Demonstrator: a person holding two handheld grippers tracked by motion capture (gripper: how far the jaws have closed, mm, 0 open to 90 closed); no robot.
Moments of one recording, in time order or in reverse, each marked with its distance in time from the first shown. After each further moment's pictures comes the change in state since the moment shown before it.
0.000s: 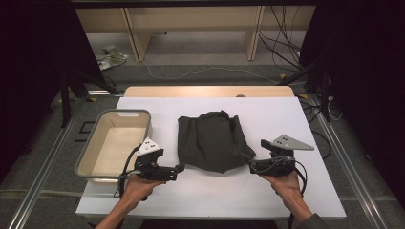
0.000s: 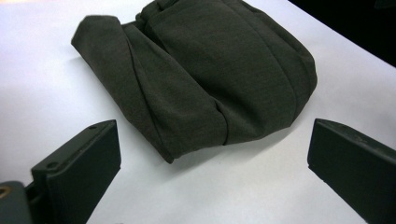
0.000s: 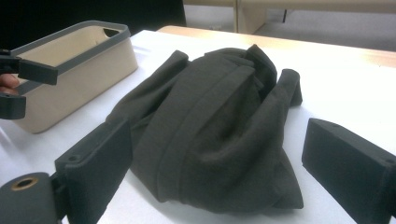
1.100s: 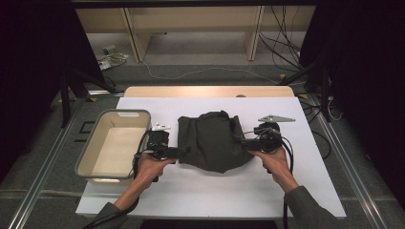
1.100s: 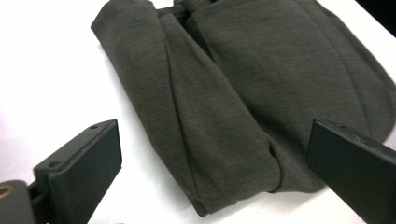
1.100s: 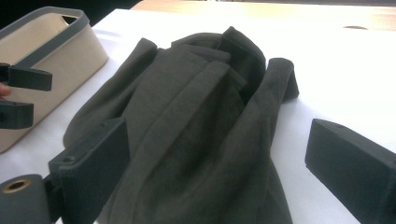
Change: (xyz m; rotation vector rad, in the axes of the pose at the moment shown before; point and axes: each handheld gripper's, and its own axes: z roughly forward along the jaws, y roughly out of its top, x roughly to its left) left arm 0.026 0.030 0.054 0.101 0.088 -0.123; right arm -0.036 0.029 0.064 0.155 -0.015 0.100
